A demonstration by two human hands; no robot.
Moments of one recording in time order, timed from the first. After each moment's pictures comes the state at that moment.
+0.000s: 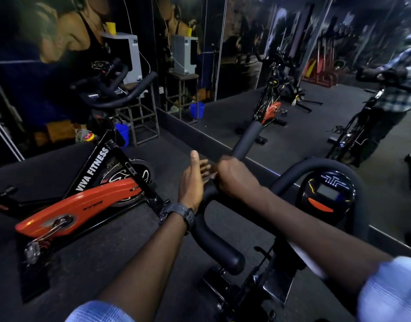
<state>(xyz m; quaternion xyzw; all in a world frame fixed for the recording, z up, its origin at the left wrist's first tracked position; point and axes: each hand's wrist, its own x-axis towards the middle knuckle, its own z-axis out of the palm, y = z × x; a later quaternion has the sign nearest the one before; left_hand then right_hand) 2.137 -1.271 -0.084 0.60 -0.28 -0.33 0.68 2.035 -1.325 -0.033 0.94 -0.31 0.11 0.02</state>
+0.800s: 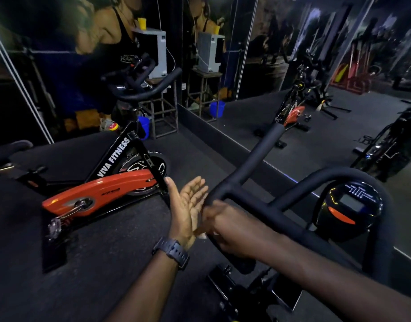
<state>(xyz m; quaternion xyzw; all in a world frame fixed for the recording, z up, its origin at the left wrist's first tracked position) 2.134 -1.200 -0.117 0.43 -0.17 -0.40 0.79 2.011 -1.243 -0.058 1.00 -0.01 0.01 -0.08</state>
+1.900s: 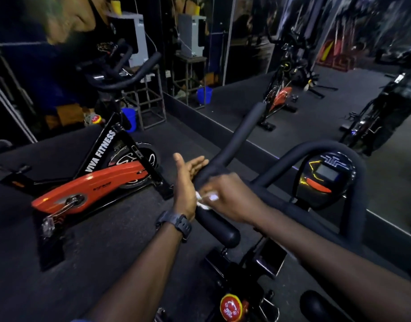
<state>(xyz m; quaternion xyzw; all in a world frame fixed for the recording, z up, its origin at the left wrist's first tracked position) 2.110 -1.223 -0.101 0.50 -0.20 -0.38 0.75 1.995 -1.258 -0.051 0.95 -0.20 0.12 -0.21</state>
